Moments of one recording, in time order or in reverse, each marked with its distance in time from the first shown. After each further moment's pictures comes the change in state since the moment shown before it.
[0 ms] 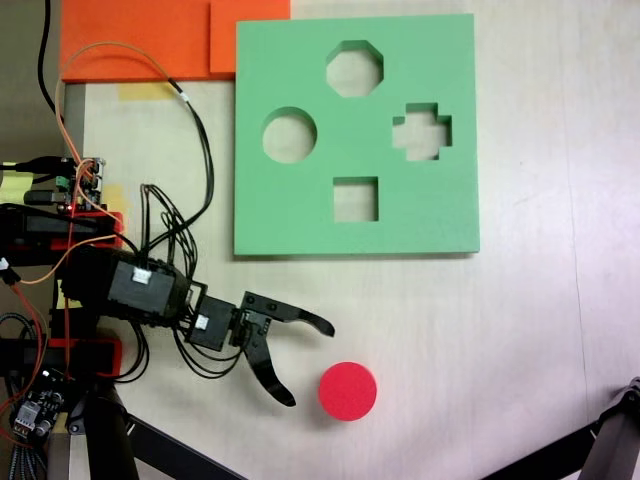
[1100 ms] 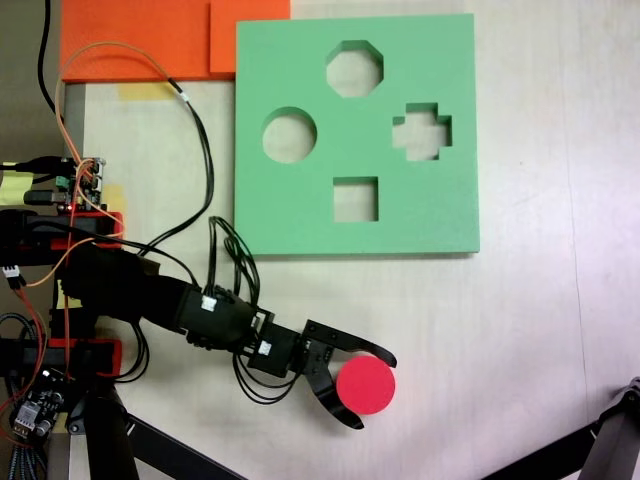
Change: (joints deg) arm 1.8 -19.0 -28.7 -1.7 0.2
